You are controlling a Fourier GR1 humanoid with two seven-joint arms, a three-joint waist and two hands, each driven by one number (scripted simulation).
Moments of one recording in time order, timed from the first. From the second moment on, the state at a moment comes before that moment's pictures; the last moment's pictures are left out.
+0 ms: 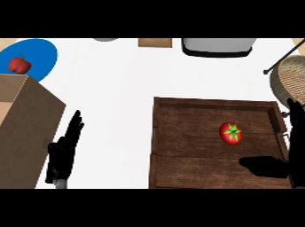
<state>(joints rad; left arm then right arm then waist) 0.04 0.20 -0.21 -1.38 0.07 0.29 -0.03 -0.06 -0.50 0.33 -2.06 0.75 -0.07 1.21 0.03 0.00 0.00</state>
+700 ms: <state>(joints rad) 0.05 0.20 -0.20 -1.39 0.06 0.29 -0.01 -0.22 -0.28 0.34 -1.83 0.80 0.08 1.23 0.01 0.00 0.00</state>
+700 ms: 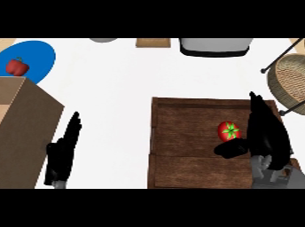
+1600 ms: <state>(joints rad) 0.07 0.19 -0.19 -1.42 0.05 0.29 0.00 -0.29 -0.12 0.22 -1.62 0.83 0.22 1.21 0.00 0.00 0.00</state>
